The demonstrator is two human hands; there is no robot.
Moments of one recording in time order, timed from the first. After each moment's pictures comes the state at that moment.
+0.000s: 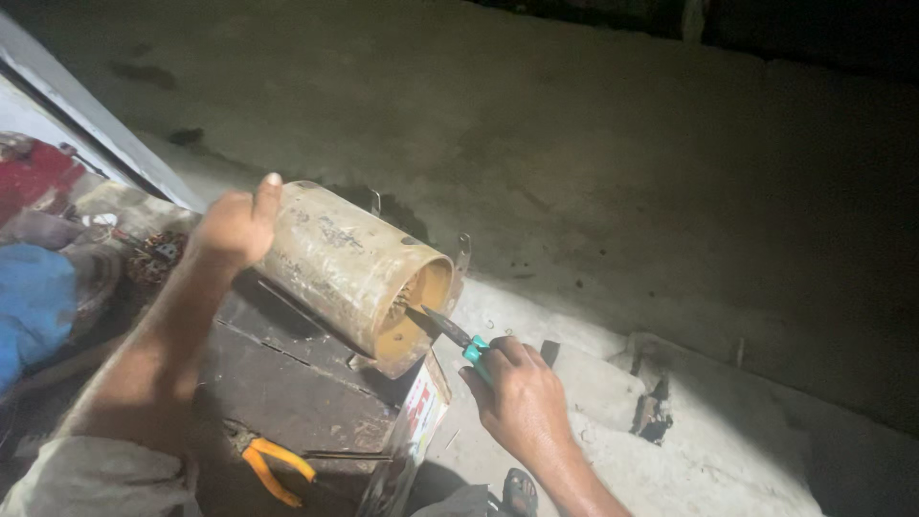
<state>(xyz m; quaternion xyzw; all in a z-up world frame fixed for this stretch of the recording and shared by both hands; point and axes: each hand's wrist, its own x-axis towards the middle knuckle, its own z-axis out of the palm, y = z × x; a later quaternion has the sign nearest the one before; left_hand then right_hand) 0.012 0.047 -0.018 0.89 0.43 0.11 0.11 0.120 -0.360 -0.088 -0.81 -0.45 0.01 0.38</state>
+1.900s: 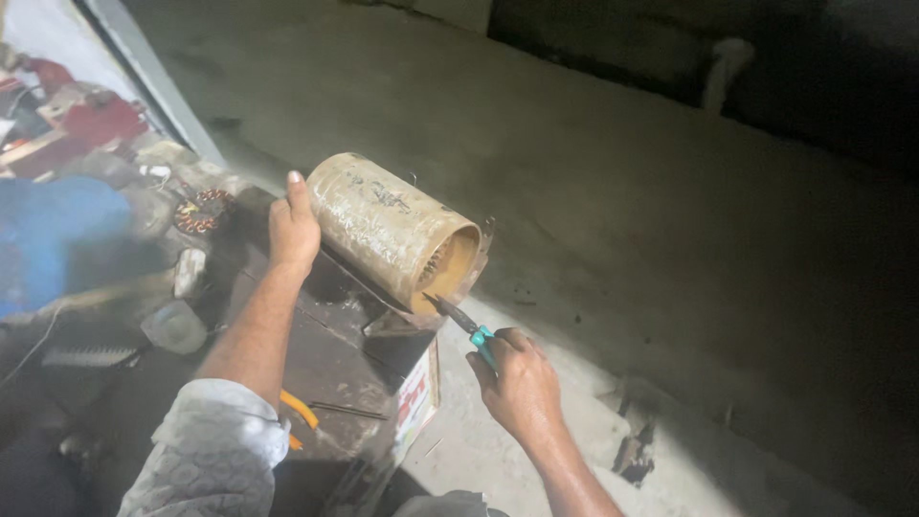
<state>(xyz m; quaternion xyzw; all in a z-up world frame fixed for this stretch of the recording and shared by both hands) -0.021 0.009 -0.101 0.68 0.47 0.45 0.33 0.093 -0.372 -0.101 -0.80 -0.47 0.00 0.37</state>
